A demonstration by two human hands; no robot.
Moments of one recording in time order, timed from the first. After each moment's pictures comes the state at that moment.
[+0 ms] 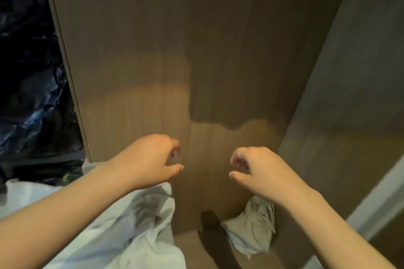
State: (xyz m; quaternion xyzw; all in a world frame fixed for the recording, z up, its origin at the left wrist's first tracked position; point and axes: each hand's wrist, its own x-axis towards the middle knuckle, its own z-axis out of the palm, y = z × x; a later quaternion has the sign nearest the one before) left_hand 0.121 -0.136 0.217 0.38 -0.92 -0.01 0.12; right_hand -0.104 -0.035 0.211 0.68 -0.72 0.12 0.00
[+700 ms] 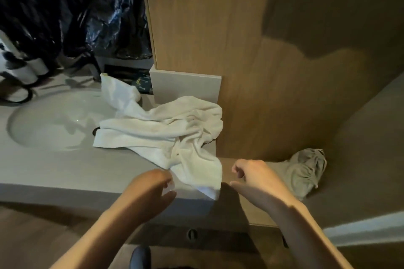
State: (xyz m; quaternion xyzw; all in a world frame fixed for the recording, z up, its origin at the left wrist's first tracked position) left_hand 0.196 0.020 0.008 0.62 -0.75 -0.20 0.08; right_hand -0.045 0.005 0.036 0.70 -0.68 0.02 -0.21
